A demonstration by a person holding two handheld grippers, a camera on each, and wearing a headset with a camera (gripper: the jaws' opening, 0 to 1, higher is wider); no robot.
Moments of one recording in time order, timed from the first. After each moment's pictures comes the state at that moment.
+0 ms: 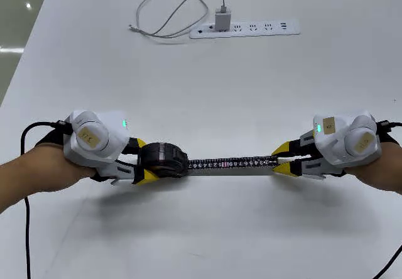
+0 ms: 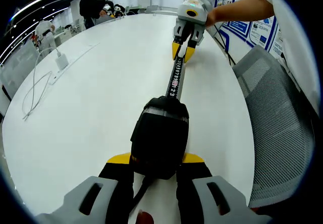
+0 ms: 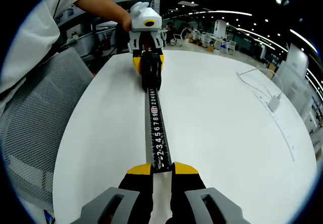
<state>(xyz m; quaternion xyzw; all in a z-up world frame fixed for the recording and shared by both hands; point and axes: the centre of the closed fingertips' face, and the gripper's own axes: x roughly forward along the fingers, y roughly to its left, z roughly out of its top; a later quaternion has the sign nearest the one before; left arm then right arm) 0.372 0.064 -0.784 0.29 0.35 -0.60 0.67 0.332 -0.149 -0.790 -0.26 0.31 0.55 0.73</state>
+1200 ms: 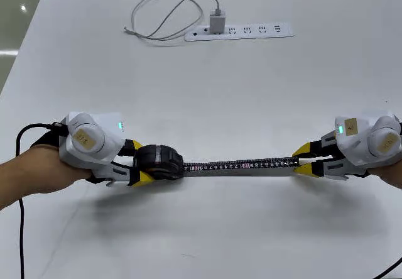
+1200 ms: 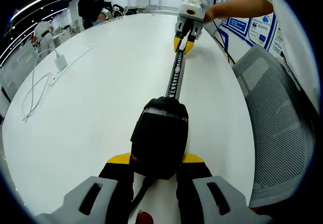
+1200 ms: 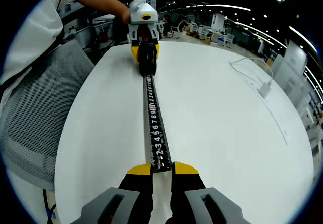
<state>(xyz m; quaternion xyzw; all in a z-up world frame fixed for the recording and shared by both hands) 0.371 0.062 -0.784 0.29 0.34 -0.60 0.66 0.323 -0.201 -0.790 -0.28 0.34 0.53 0.72</state>
